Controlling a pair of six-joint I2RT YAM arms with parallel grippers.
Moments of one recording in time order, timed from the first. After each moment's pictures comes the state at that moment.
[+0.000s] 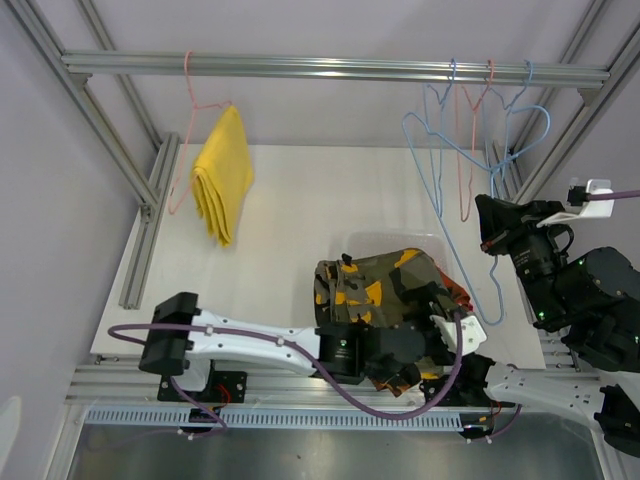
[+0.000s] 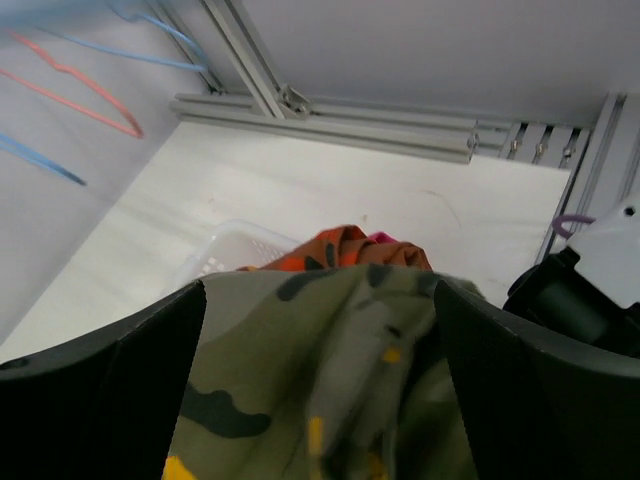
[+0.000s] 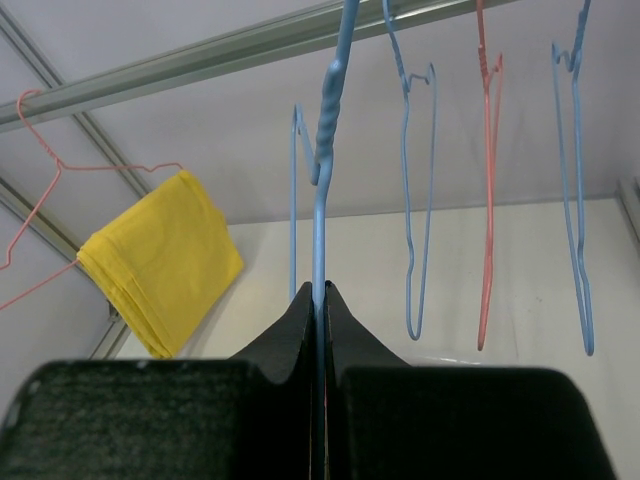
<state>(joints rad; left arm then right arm) -1.62 1.72 1.40 0.16 -0.63 0.27 1.06 0.70 1.39 -0.53 0.83 0.22</state>
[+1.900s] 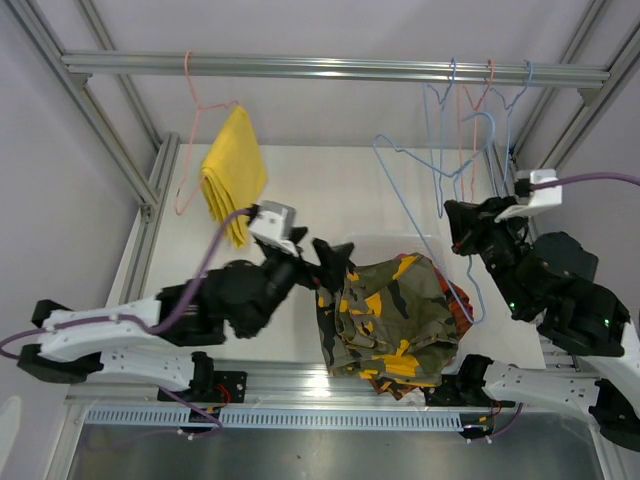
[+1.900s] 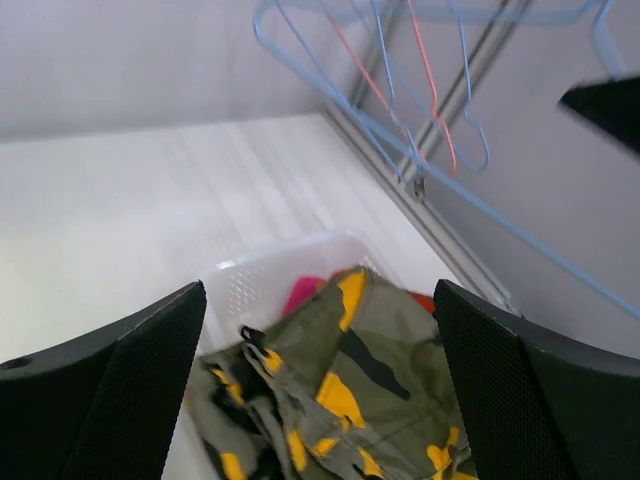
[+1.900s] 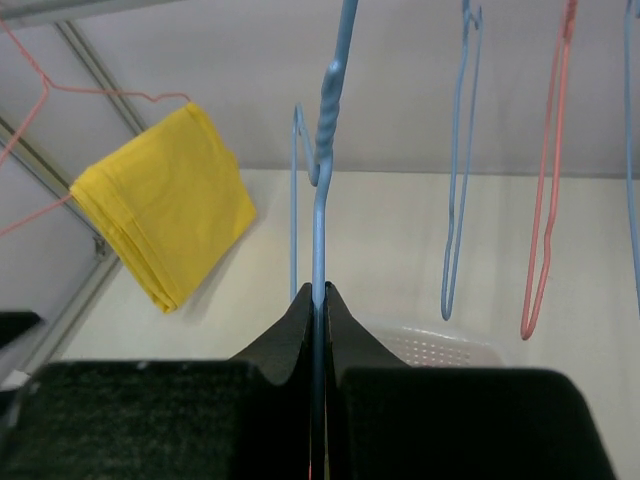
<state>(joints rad) -1.48 1.09 1.25 -0.25 -0.91 -0.36 1.06 0.77 1.38 -0.58 0.76 0.25</state>
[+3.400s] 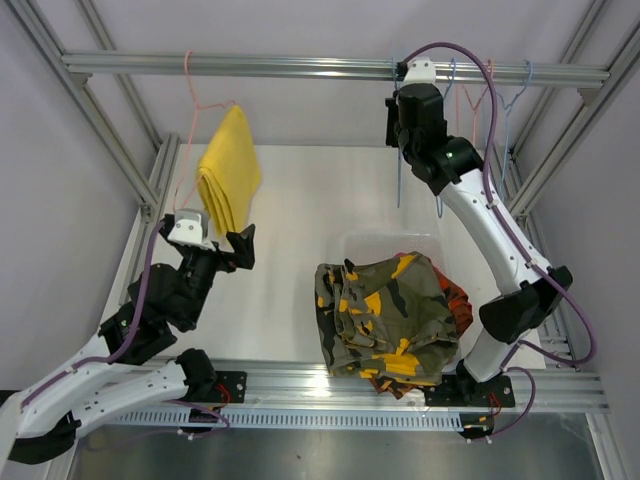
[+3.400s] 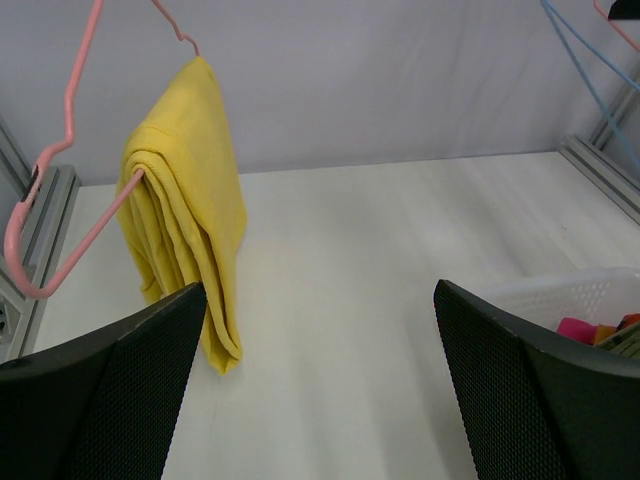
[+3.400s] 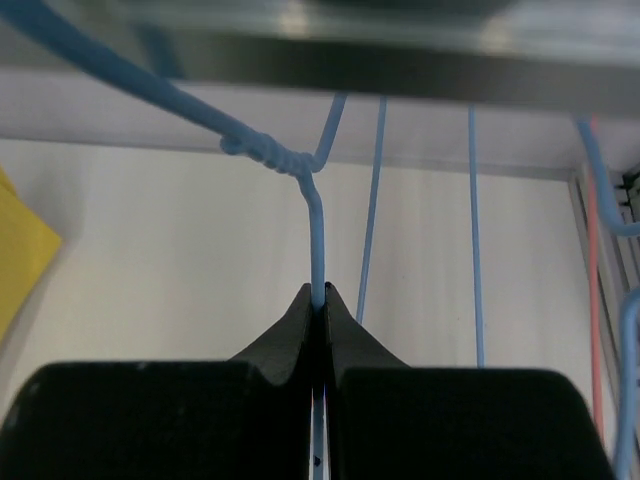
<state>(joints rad) -0.98 0.56 0.86 -0.23 -0.77 -0.01 0.53 1.71 2.01 -0.59 0.44 0.13</state>
